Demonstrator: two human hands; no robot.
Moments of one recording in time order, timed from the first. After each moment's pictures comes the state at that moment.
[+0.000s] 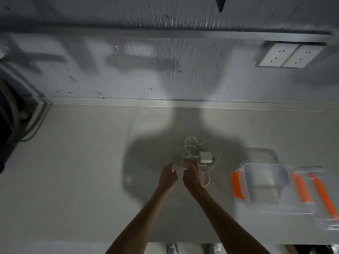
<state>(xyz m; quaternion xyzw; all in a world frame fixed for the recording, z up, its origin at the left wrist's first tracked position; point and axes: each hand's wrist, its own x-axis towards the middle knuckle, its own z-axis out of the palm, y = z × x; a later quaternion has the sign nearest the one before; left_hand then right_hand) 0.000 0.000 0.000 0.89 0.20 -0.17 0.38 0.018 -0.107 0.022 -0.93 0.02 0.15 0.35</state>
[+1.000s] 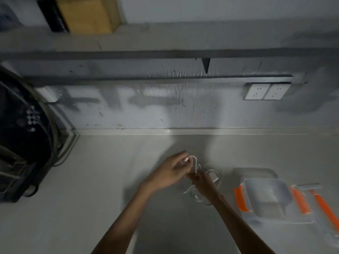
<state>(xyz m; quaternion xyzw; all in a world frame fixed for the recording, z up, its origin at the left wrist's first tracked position) -0.037 0.049 0.296 0.84 -0.09 -0.10 0.52 0.024 -0.115 0.118 -0.90 -0.07 0.13 0.41</state>
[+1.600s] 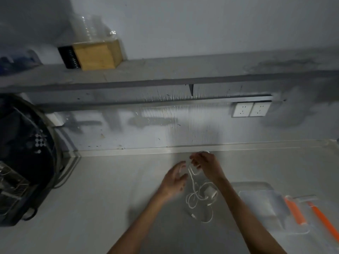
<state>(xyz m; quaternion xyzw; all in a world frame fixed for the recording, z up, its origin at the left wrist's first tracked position) -0.021 0.020 0.252 0.80 0.03 -0.05 0.60 0.044 -0.130 0.268 -0.78 -0.07 0.05 0.62</state>
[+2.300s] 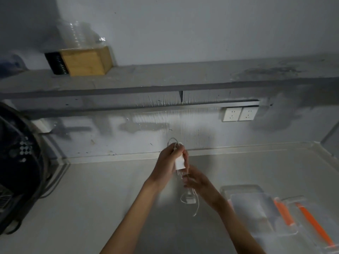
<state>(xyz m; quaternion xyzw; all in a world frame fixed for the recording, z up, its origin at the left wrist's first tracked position) -0.011 0.000 0.356 0.61 -0.07 -0.04 0.79 0.017 -0.153 0.233 -0.69 -0.17 0.17 0.68</state>
